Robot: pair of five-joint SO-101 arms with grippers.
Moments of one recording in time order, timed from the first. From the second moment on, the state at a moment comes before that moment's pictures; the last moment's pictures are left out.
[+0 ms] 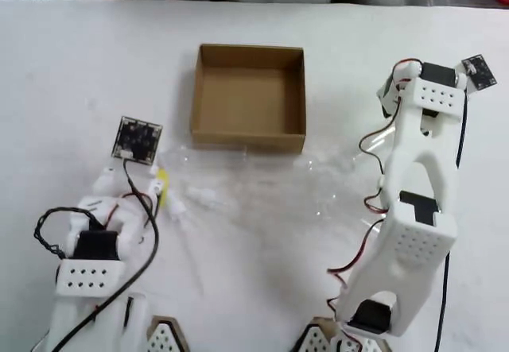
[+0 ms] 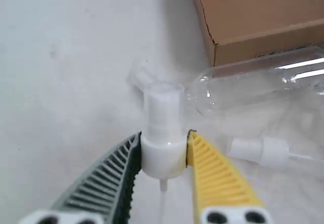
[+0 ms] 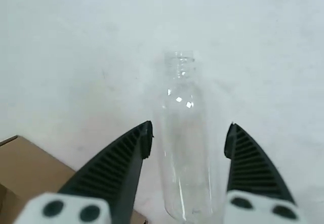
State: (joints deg) left arm -4.5 -62.7 75.7 41.1 -11.2; right arm 12.8 29.5 -25.7 76.7 -46.8
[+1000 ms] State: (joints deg) left arm -4.5 -62.7 75.7 41.1 -11.7; right arm 11.2 39.7 -36.0 80.6 -41.1
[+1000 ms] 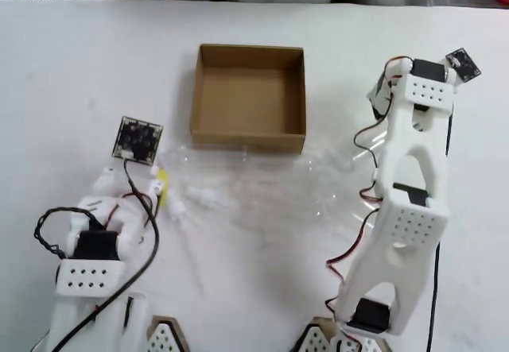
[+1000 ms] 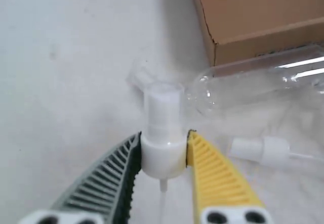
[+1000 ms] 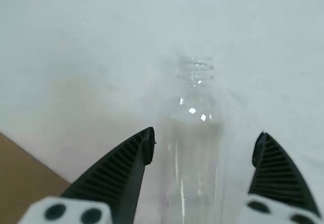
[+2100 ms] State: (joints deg) left arm -4.5 -62.7 75.7 41.1 -11.7; right arm 10.8 45.1 -36.0 74.4 -37.8
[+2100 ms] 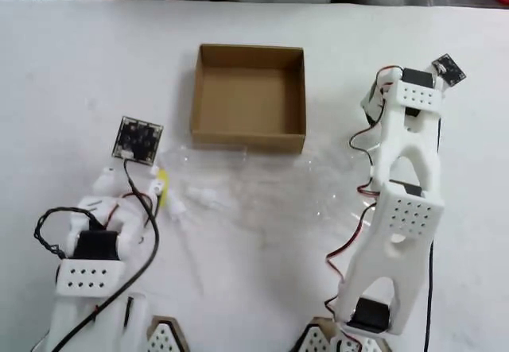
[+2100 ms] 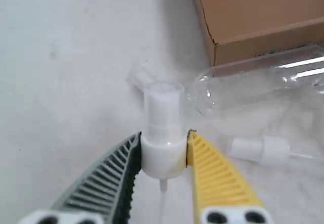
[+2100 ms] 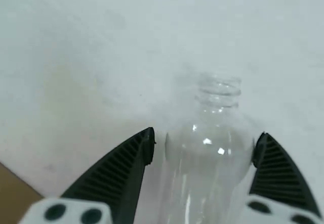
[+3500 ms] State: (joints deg) left arm -4.5 -62.7 75.7 41.8 -11.7; right arm 9.3 47.1 -36.0 70.7 -33.2
